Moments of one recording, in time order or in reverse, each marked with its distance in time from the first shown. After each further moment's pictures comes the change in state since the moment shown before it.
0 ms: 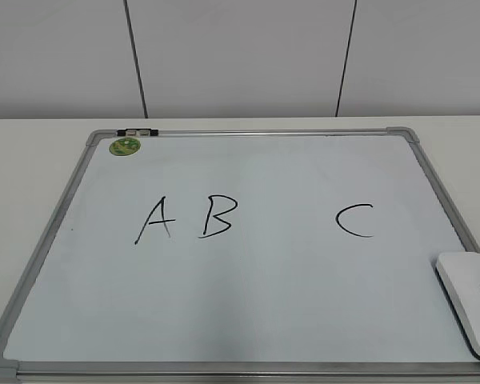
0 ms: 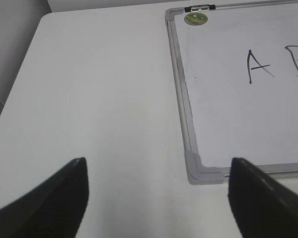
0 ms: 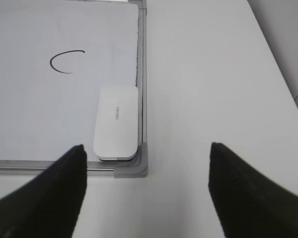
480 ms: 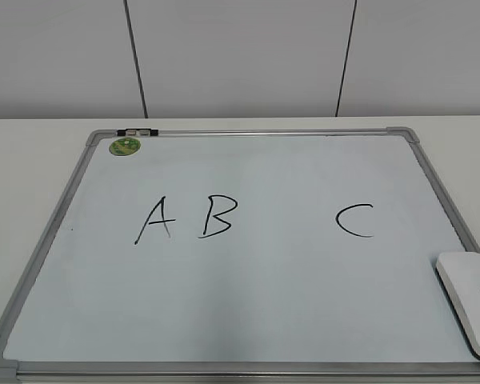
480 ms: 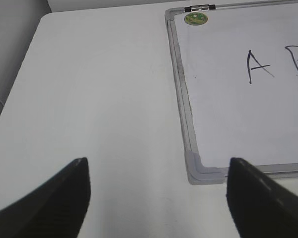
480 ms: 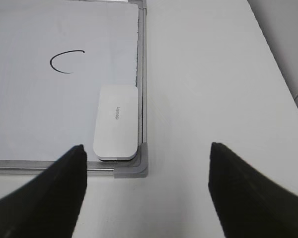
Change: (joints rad) left arm 0.000 0.000 0.000 0.000 0.000 0.000; right arm 0.000 0.000 0.000 0.000 0.000 0.000
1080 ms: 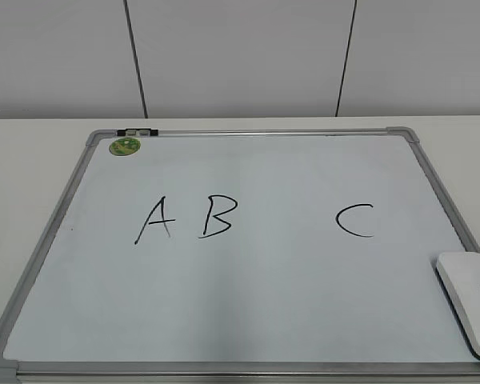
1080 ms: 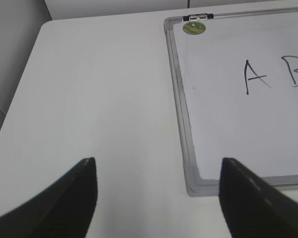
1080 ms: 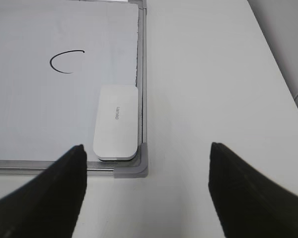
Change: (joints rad) left arm 0.000 0.084 -0.059 0.000 -0.029 0.000; right arm 0.000 0.000 0.000 0.000 0.000 0.000
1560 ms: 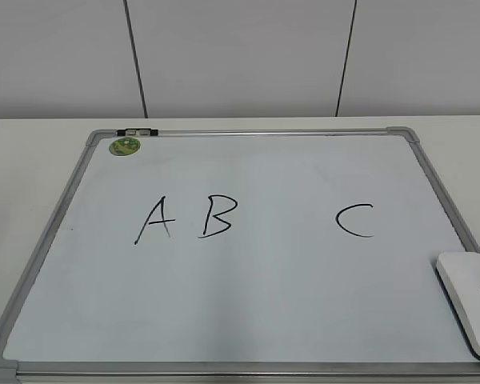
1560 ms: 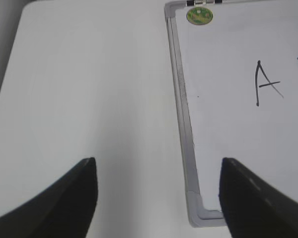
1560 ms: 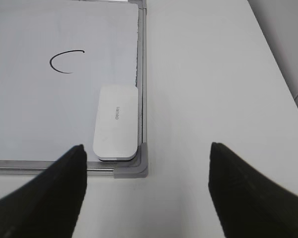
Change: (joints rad) left arm 0.000 0.595 -0.188 -0.006 -0.185 0.000; right arm 0.000 0.000 0.000 0.000 0.000 0.000
